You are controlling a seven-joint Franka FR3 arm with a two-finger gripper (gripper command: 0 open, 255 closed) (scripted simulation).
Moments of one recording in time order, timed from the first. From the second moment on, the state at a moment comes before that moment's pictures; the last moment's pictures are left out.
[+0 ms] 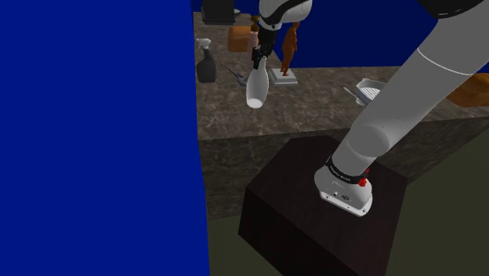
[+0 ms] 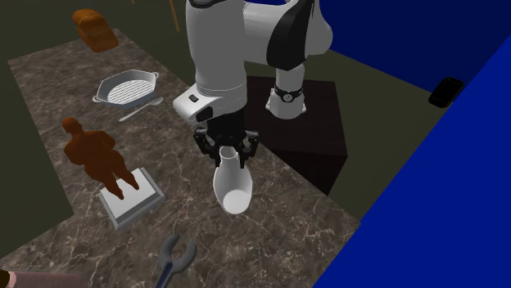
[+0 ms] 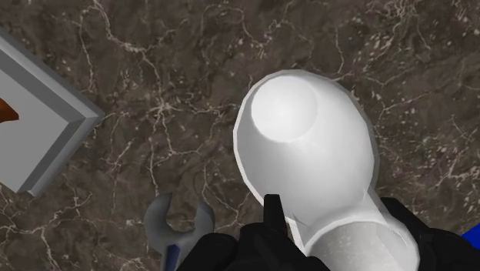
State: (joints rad) arm -0.06 -0.10 -0.21 -2.24 0.03 2.26 -0.33
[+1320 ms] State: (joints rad) arm -0.06 -0.17 -0.21 -2.10 0.01 2.04 -0.31
